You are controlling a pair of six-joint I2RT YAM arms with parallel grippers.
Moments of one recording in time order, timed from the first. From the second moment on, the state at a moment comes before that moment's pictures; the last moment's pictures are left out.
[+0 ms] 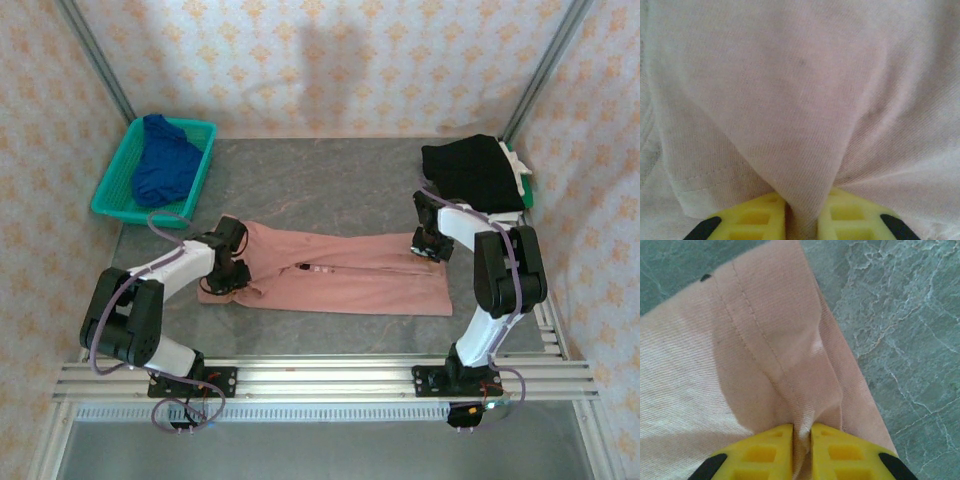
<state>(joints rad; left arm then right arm) -0.23 1.47 0.76 -0.73 0.00 -0.66 0.15 1.76 1.07 -0.78 0.17 0.61</state>
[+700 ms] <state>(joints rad) -0.23 1.47 0.81 -0.83 -0.10 -0.68 0.15 1.76 1.07 -0.78 0.16 0.60</state>
